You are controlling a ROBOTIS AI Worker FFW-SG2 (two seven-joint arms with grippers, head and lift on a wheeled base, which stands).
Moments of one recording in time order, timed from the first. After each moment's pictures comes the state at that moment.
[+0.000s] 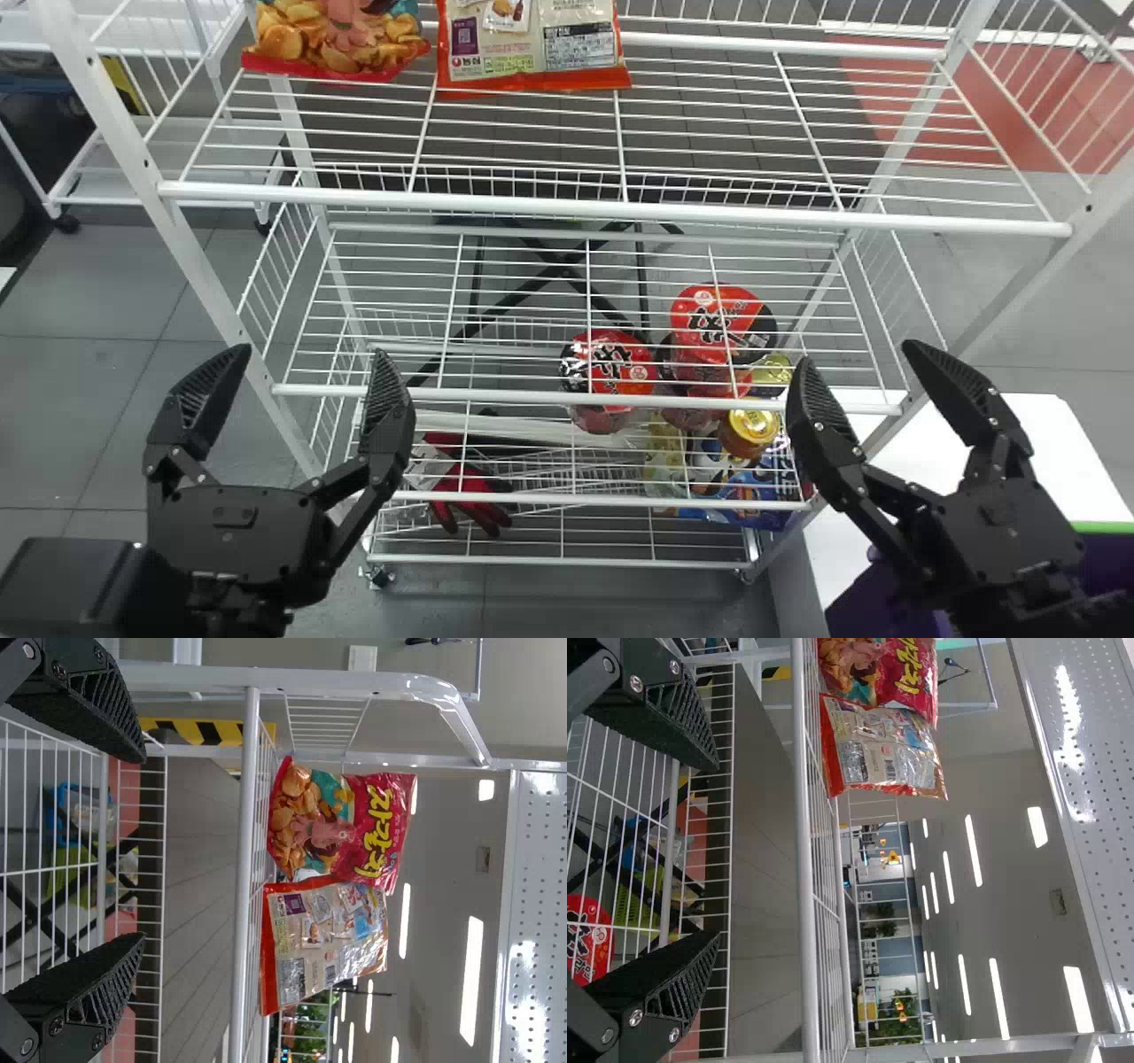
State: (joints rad) left arm 0.79 0.16 -0.19 -2.27 0.00 -0.14 0.18; right arm 0.83 -0.04 -0.10 -2.29 -0.21 -0.13 0.32
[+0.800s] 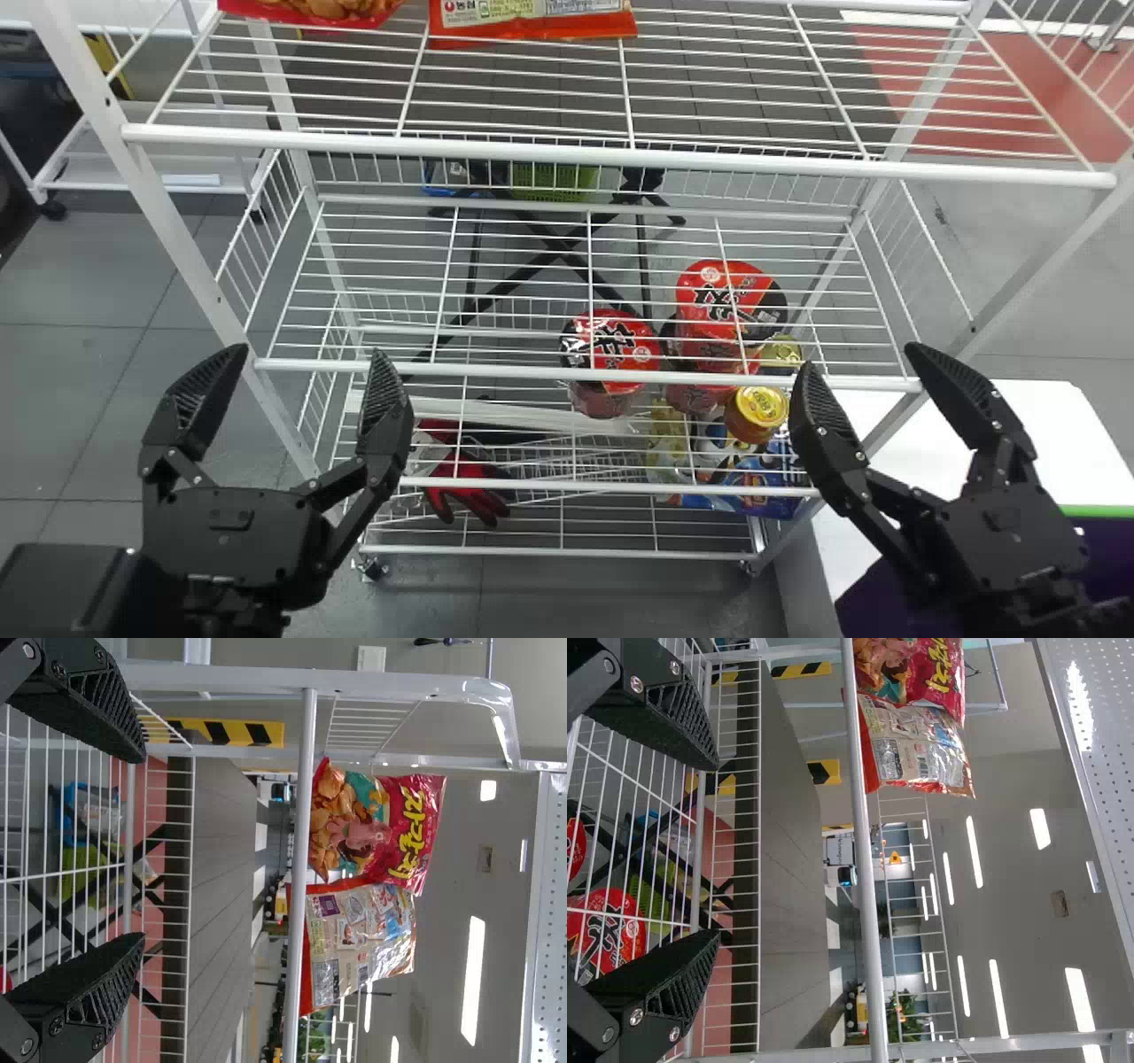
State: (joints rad) left arm 0.80 0.17 -0.19 -2.28 0.00 -0.15 0.18; right arm 0.83 -0.05 -0.10 -2.28 -0.21 -0.15 0.33
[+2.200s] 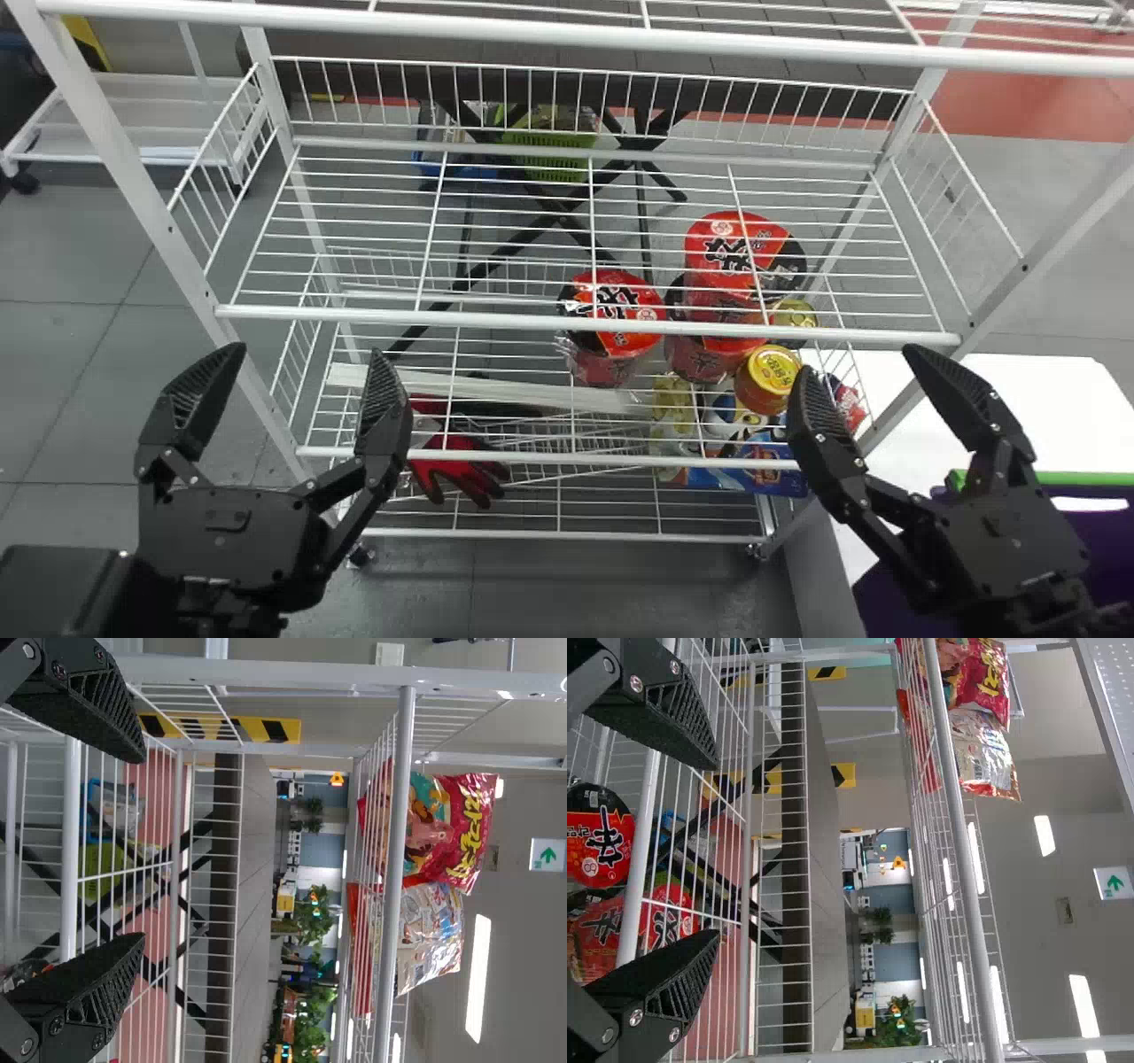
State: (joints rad) left arm 0.80 0.17 -0.20 -2.28 0.00 -0.14 0.18; right arm 0.84 -0.05 -0.11 -2.28 -0.21 -0.17 0.35
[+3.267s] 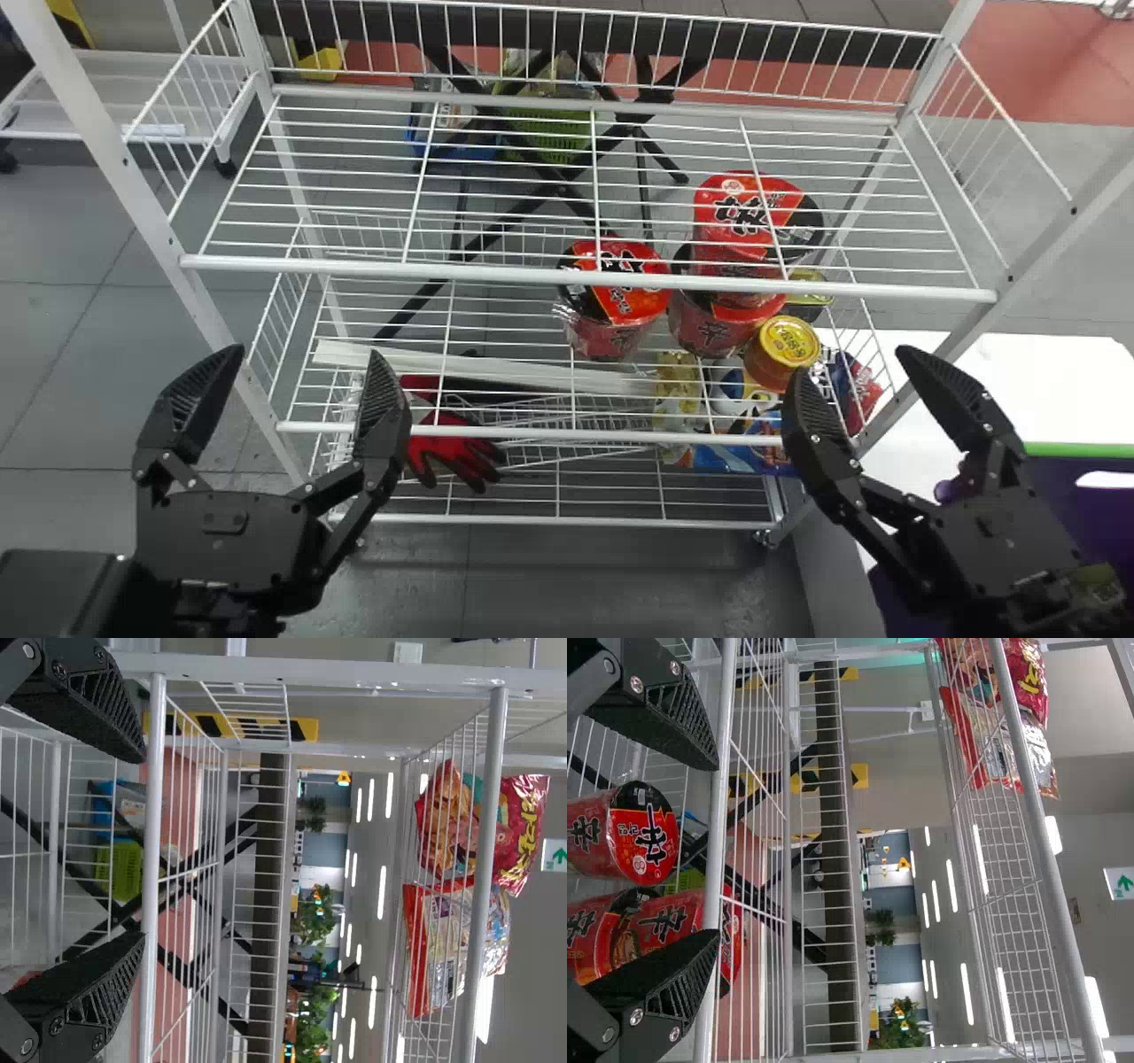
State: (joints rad) left arm 0.80 0.17 -0.21 -2.28 0.00 -0.15 0.18; right arm 0.84 -0.05 -0.12 -2.27 -0.21 -0.17 0.36
